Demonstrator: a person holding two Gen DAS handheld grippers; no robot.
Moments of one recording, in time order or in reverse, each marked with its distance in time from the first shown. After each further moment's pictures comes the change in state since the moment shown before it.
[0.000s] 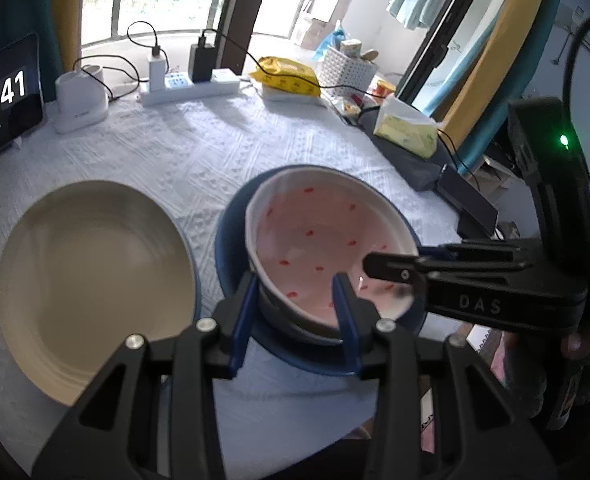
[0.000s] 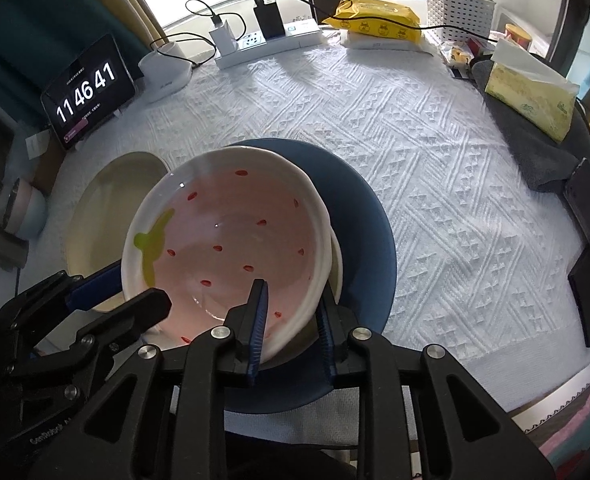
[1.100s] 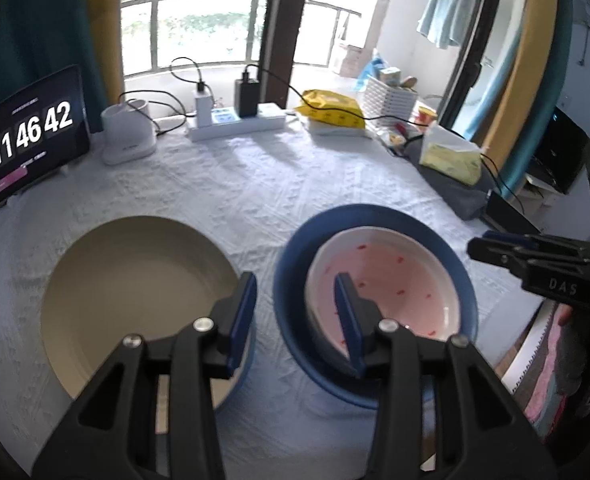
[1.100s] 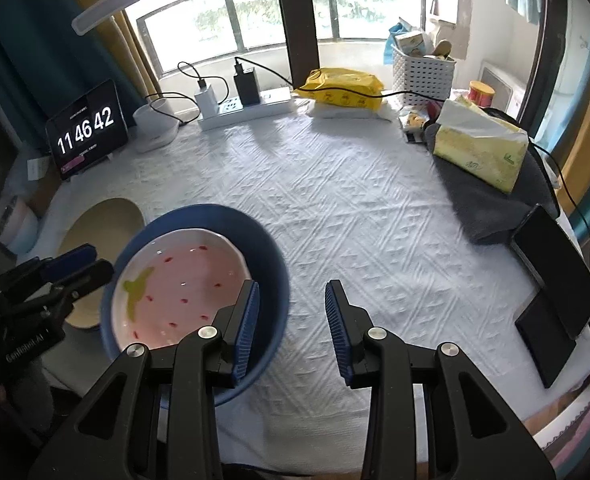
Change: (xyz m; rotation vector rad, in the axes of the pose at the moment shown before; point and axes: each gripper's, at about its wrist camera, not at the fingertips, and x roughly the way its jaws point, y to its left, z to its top) left arm -0.003 0.012 0.009 0.003 -0.122 0.194; right arm -0.038 -0.044 -0.007 -0.056 -0.234 -0.057
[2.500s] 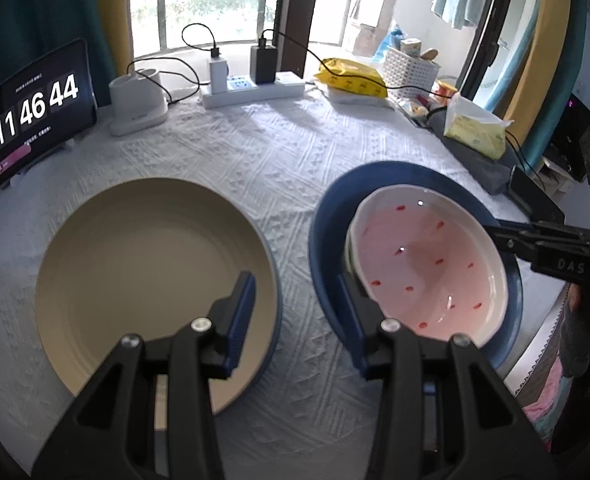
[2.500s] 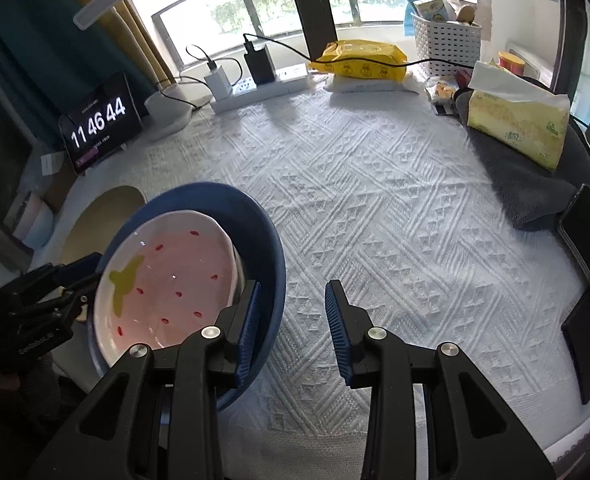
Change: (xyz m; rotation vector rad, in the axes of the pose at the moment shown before) left arm 0.023 0.010 -0.021 0.009 0.079 0.051; right arm 0.043 -0.013 -0.007 0.008 0.050 0.122
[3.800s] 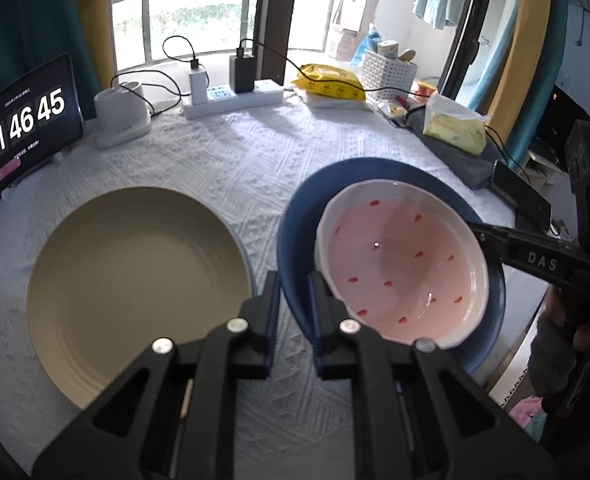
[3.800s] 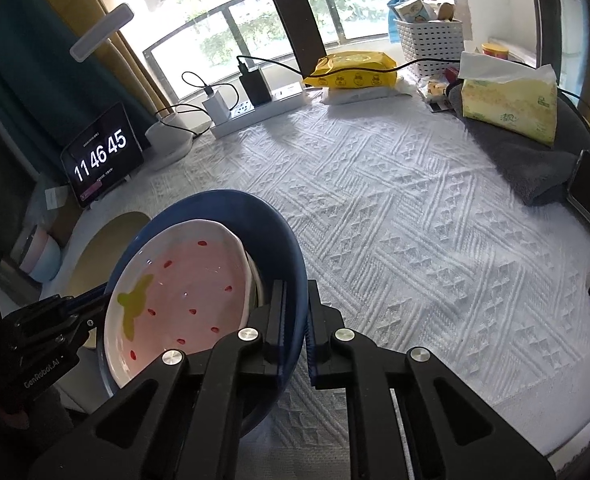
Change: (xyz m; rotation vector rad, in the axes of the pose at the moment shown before) left arm -0.004 -0.011 -0.003 0.035 -0.025 -0.046; right arm 0.002 0.005 -0.016 0.107 -0.114 0.035
